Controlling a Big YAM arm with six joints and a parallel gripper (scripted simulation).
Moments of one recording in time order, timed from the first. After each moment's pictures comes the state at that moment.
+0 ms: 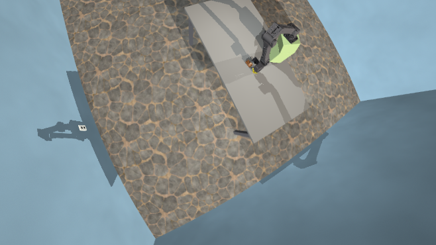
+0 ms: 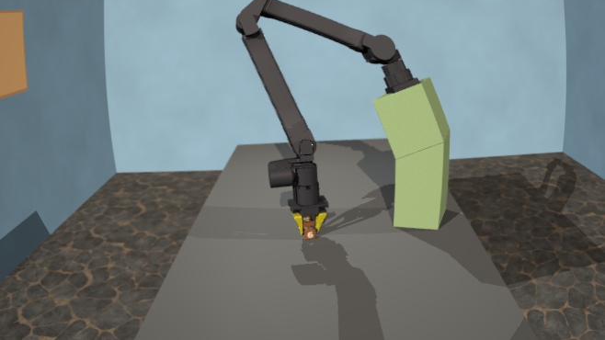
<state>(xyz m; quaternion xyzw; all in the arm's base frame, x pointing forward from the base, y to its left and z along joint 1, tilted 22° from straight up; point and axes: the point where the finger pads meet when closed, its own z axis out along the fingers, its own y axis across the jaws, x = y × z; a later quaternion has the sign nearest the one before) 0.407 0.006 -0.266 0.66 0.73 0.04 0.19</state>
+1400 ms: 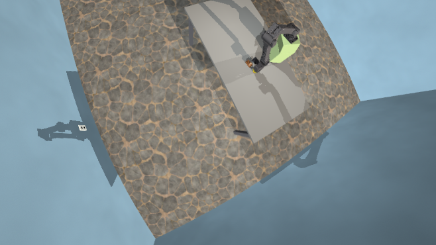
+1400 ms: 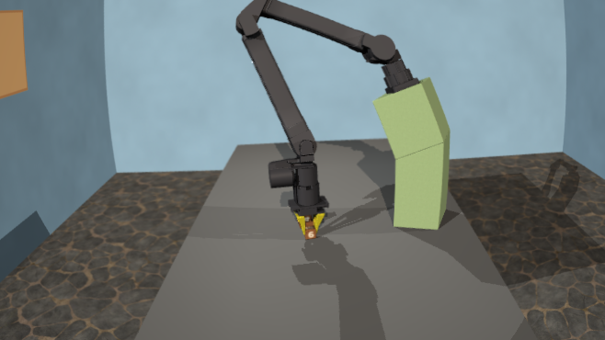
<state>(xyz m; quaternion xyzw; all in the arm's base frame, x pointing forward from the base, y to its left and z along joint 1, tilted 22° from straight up) 0.406 0.006 -0.267 0.66 0.73 0.04 0.19</state>
